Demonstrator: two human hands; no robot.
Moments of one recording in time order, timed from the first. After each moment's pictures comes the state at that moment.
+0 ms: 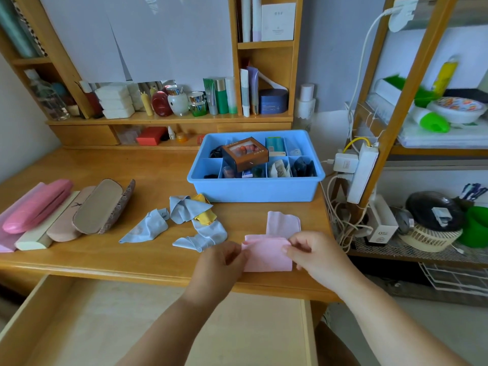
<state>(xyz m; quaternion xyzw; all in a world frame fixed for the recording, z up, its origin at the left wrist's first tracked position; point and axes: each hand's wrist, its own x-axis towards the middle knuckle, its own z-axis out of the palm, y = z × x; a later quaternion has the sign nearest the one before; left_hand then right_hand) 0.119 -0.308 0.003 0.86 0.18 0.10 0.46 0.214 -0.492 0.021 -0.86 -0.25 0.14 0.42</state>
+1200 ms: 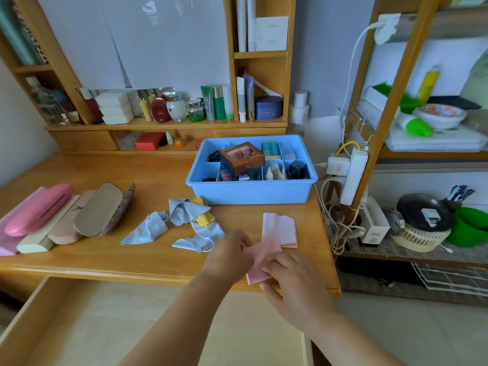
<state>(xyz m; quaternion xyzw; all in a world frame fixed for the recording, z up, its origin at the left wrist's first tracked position) 0.151 -0.317 0.013 0.93 0.18 0.03 0.32 0.167 -0.481 -0.017 -0.87 -0.42 -0.08 0.24</state>
